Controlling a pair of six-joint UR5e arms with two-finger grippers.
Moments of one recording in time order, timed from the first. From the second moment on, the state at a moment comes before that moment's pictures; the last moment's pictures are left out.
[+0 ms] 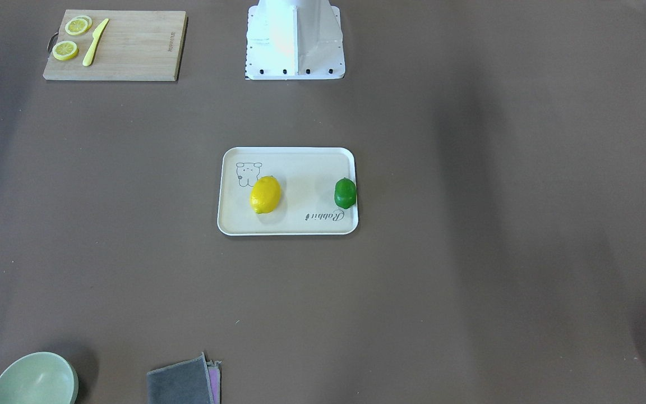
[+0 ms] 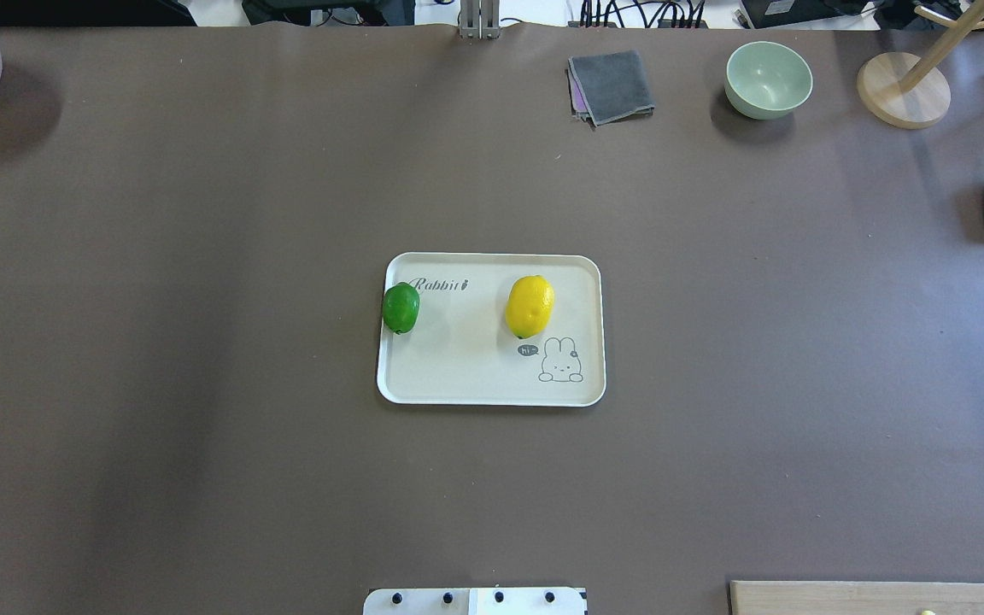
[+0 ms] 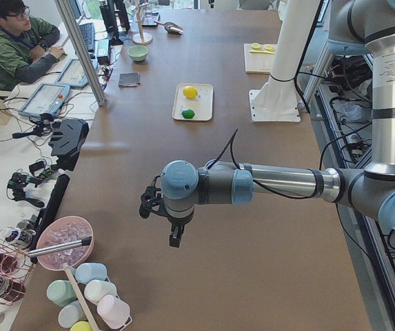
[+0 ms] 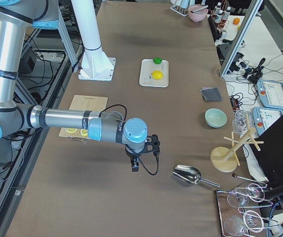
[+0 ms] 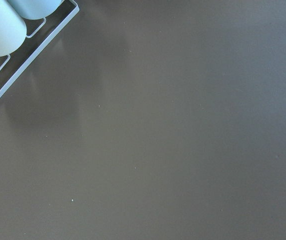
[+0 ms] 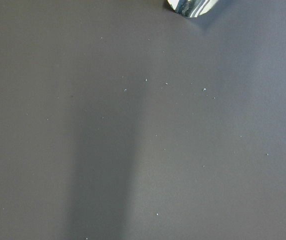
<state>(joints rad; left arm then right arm) -1.68 -1.46 -1.76 -1.49 -2.43 0.22 1.57 -1.84 1.82 -1.64 2.42 -0.22</state>
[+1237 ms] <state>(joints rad) -1.68 -1.46 -1.76 -1.49 -2.43 0.22 1.55 -1.84 1.83 -1.64 2.42 -0.23</state>
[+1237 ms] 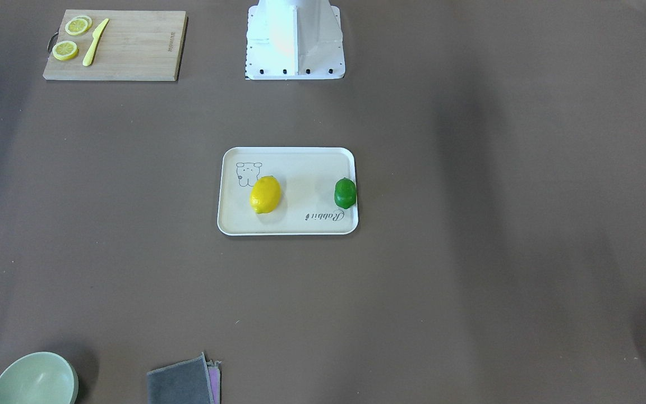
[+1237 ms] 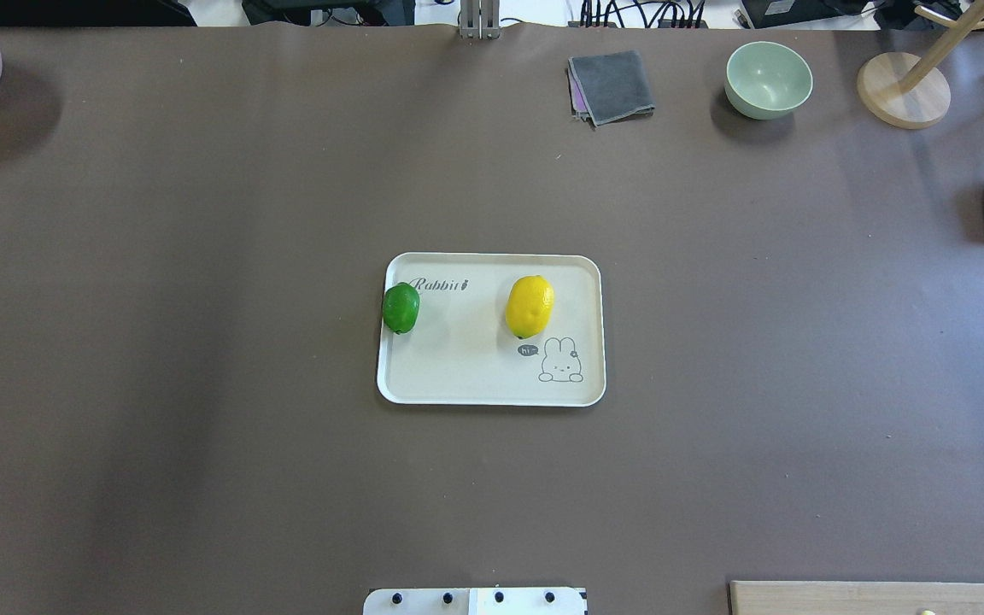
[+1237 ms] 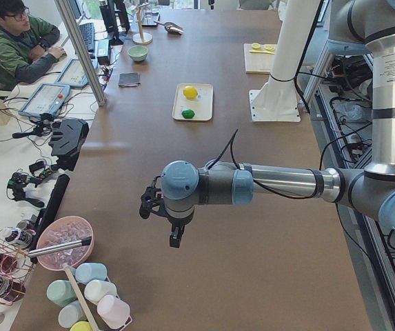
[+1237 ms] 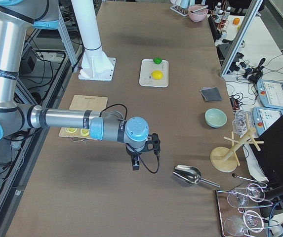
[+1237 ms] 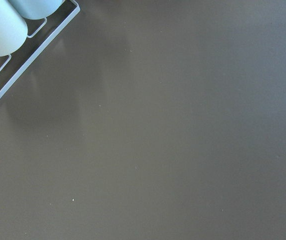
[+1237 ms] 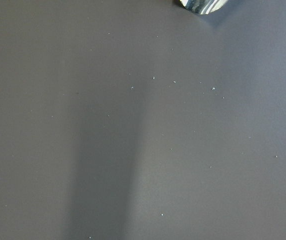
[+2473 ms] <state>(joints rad) -1.68 -1.46 -1.76 -1.49 -2.42 0.22 1.54 -1.84 1.82 -1.58 2.42 -0.22</state>
